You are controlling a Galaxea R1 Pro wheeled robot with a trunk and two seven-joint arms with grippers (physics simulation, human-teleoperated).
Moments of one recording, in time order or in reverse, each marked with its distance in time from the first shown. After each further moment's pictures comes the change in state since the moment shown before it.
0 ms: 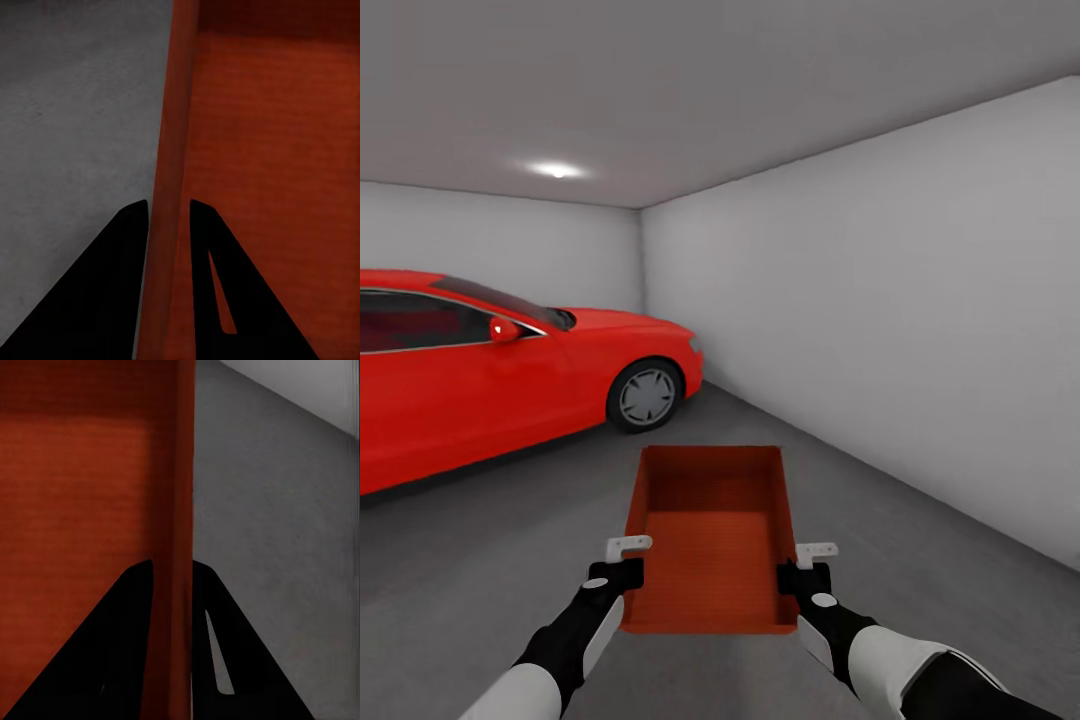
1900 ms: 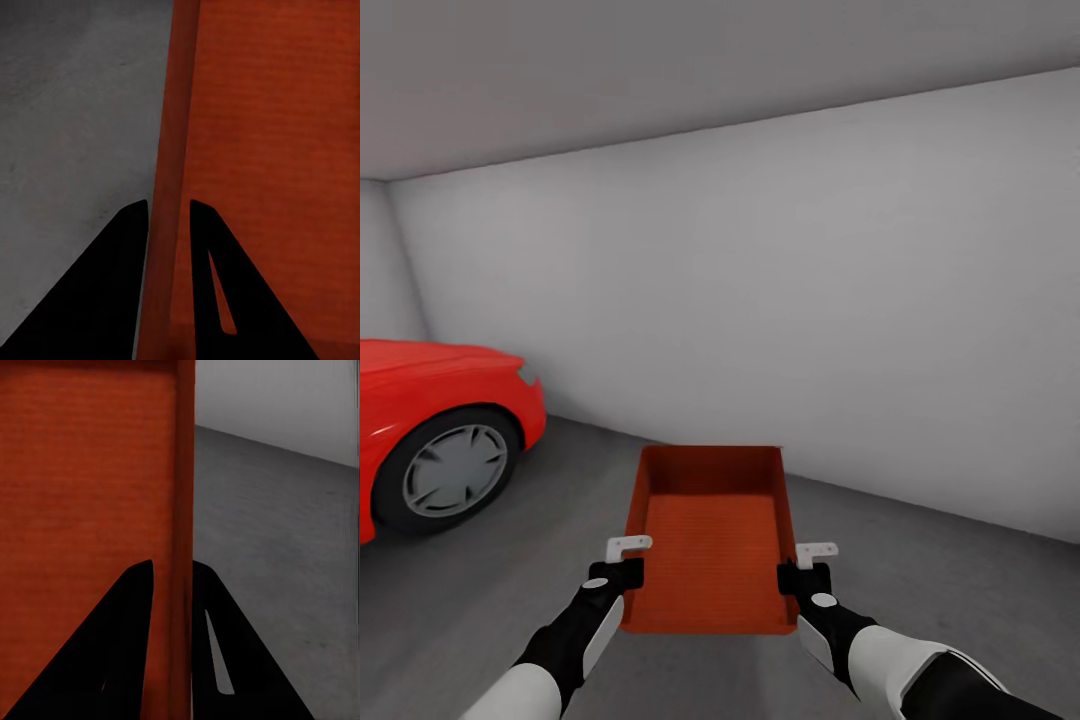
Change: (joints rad) left arm 0.000 0.000 -0.001 0.000 0.001 0.000 0.001; right arm 0.000 0.000 0.000 0.000 0.000 0.000 0.000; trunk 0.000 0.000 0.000
